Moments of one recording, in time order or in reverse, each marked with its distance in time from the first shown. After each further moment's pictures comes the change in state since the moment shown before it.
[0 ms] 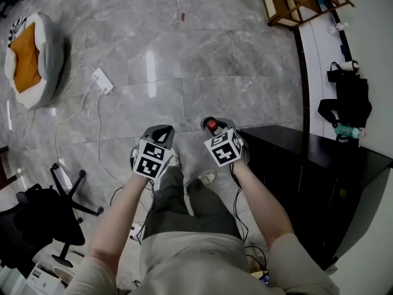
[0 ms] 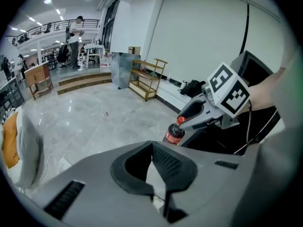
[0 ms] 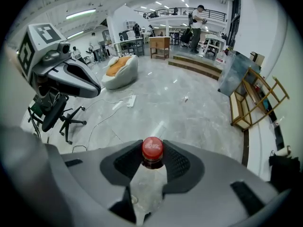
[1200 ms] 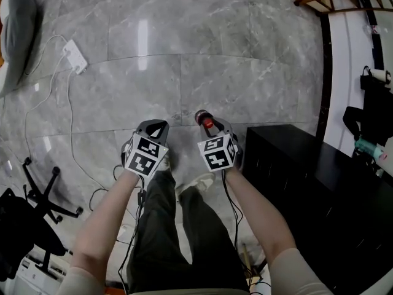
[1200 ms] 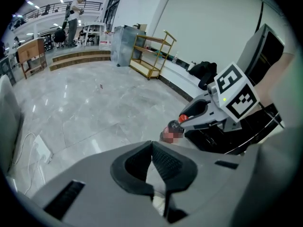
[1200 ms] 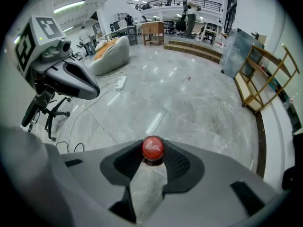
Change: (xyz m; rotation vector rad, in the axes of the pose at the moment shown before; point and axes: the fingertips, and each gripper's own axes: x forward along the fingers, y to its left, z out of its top) left arm 0.237 0.077 -0.176 -0.054 0.117 -0.068; right arm 0.274 -0.004 -0.108 0.061 0.071 -0.031
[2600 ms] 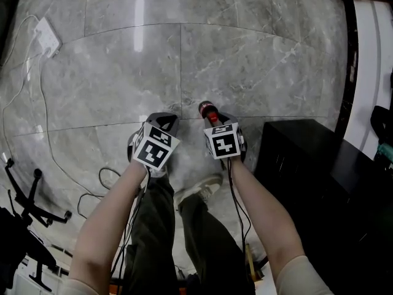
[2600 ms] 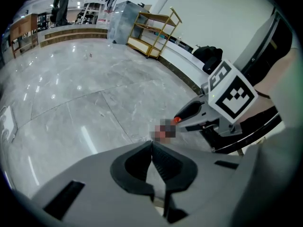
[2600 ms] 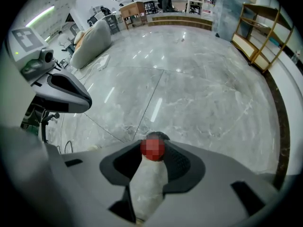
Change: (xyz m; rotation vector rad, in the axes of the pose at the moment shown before) left arm 0.196 -0.002 -0.119 -0.050 0.112 -0.105; right arm 0.198 -0.002 -0.136 0.195 0.162 0.053
